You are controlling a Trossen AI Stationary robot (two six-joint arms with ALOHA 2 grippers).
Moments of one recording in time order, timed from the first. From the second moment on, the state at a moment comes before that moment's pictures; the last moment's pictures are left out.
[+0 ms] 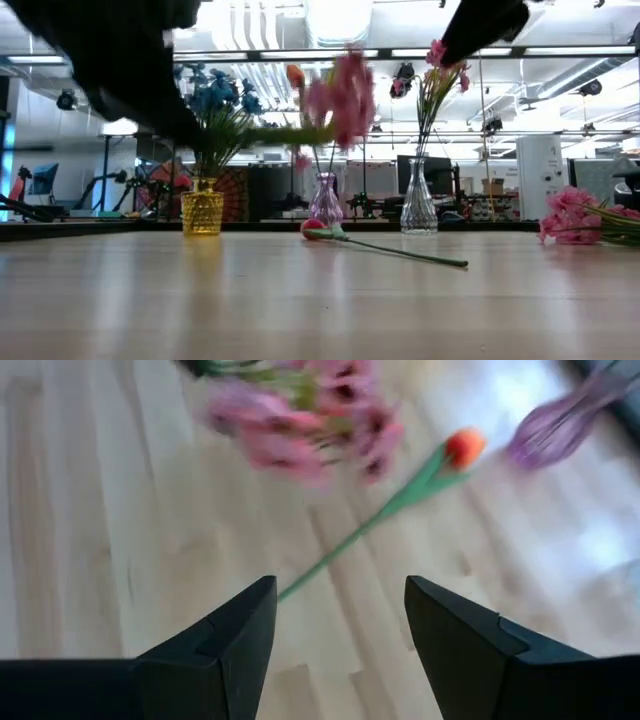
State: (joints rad) left arm -0.60 1.60 0.93 -0.40 -0.70 -0.93; right arm 0.48 1.46 1.20 -0.76 0.53 0.62
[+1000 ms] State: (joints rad) left arm -0.52 1.36 0.60 0.93 -0.40 0.13; right arm 0.57 1.31 0.68 0.48 0.61 0.02
